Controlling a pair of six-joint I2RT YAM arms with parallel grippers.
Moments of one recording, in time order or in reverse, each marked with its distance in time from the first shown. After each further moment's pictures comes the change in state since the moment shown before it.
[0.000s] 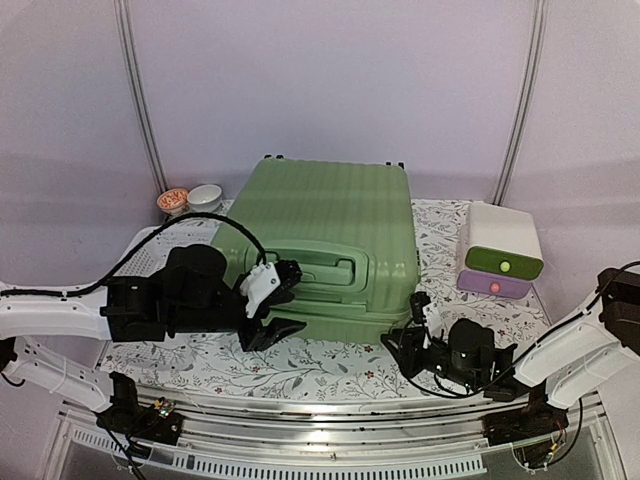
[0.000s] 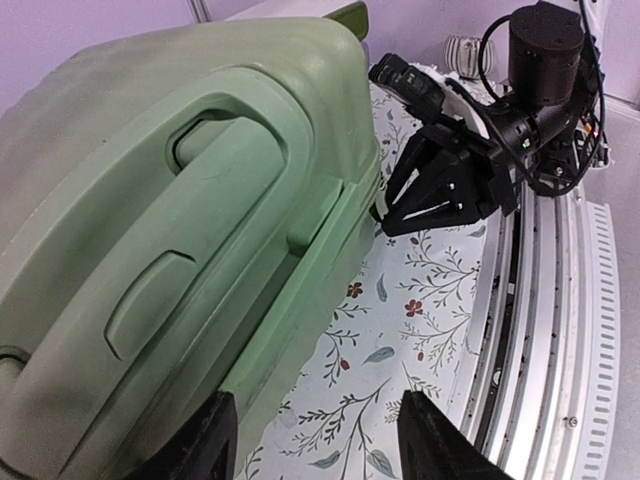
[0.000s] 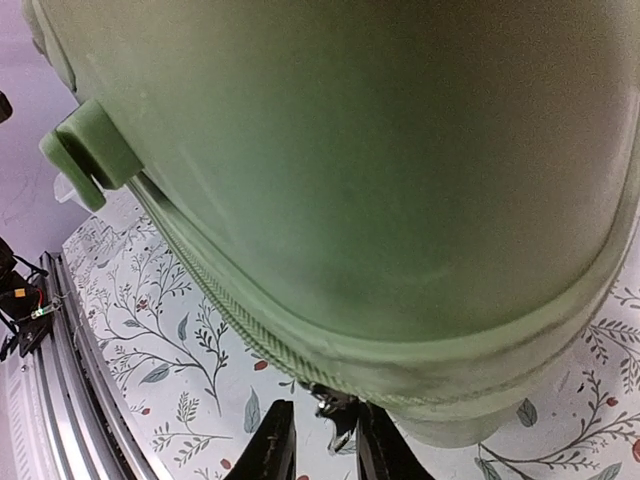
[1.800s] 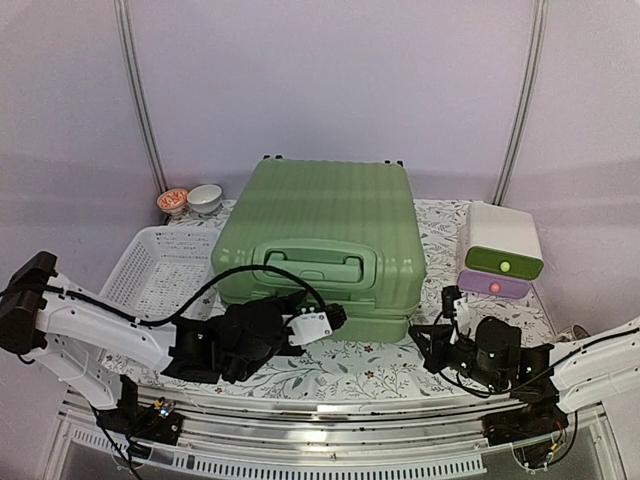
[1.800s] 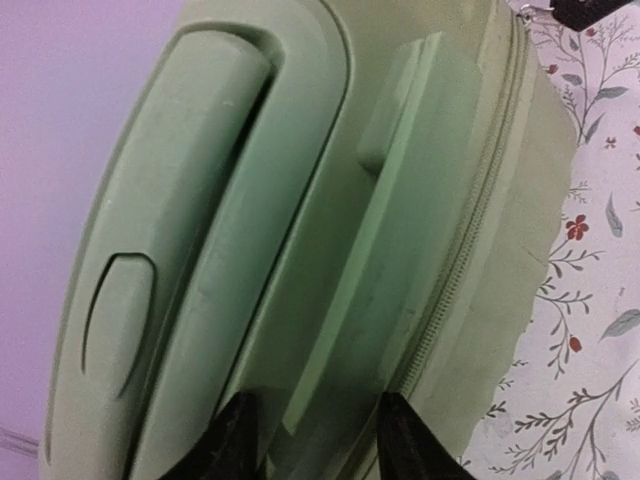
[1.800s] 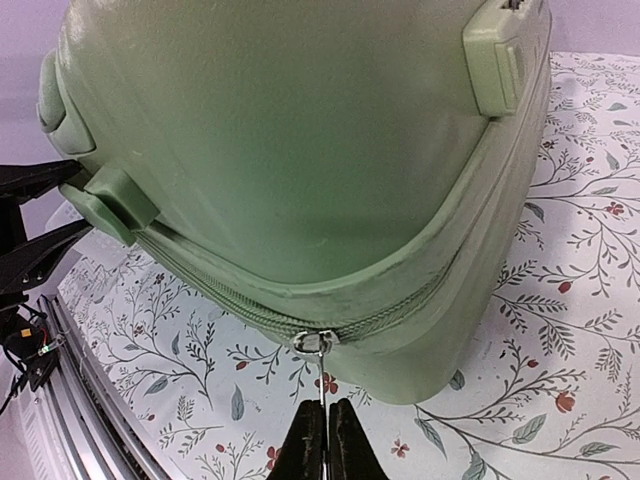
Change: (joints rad) left arm -0.171 0.338 -0.079 0.468 -0.713 0.543; right arm 0.011 -0.389 -0.055 -0.346 0.114 0.102
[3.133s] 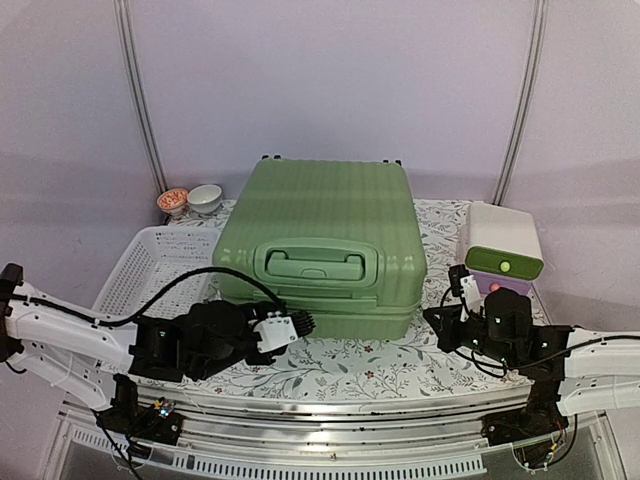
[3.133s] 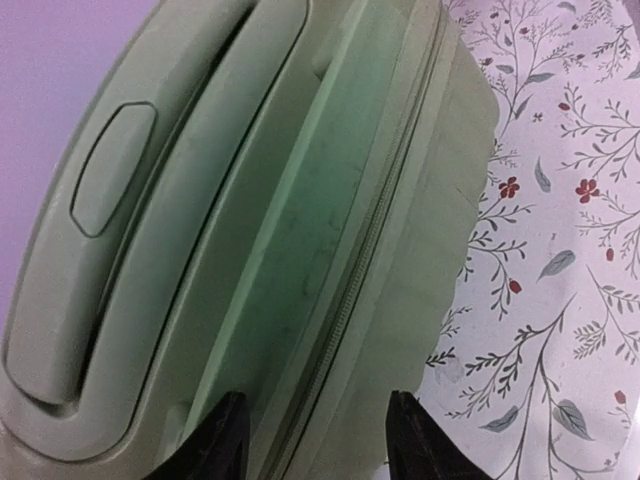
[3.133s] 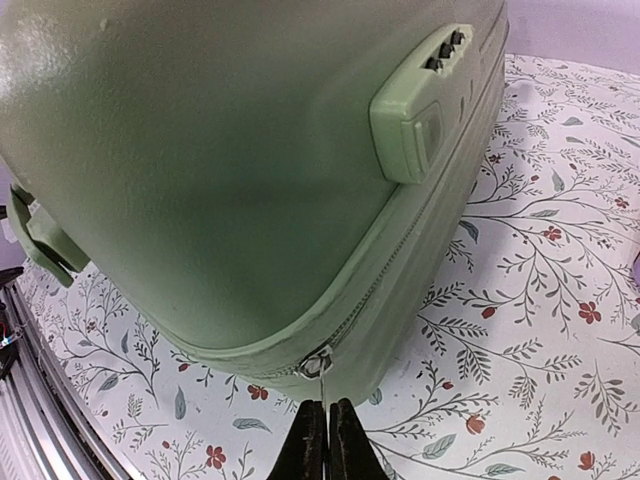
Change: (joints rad) left arm 0.026 -0.258 -0.137 -0.166 0.184 -0.131; right arm -0.217 -0.170 0.132 -0.393 -0.153 -0.119
